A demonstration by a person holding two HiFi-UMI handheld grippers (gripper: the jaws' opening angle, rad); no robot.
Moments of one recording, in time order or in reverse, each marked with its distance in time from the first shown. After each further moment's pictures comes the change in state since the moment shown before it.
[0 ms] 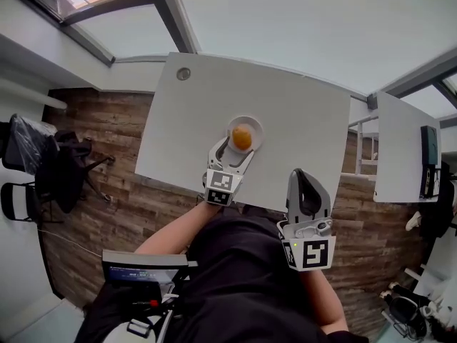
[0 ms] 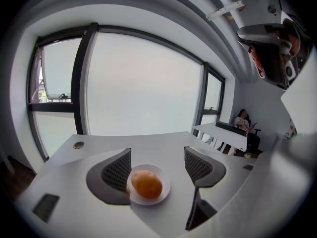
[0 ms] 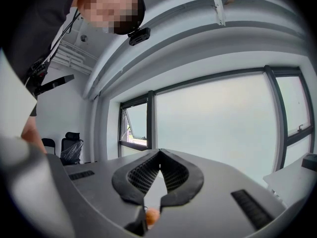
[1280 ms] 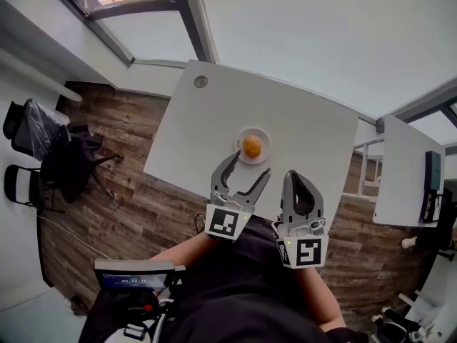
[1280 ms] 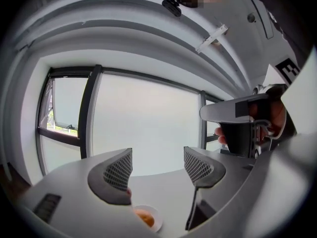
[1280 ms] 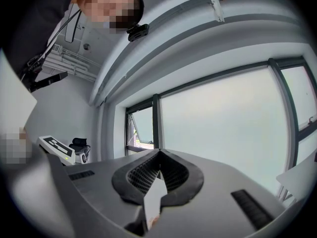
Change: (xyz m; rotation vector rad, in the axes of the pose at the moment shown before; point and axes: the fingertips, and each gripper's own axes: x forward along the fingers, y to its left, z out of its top) left arm -0.102 -0.047 0.130 0.010 -0.390 0.081; right arm 0.015 0.017 0.012 0.025 -0.050 0.095
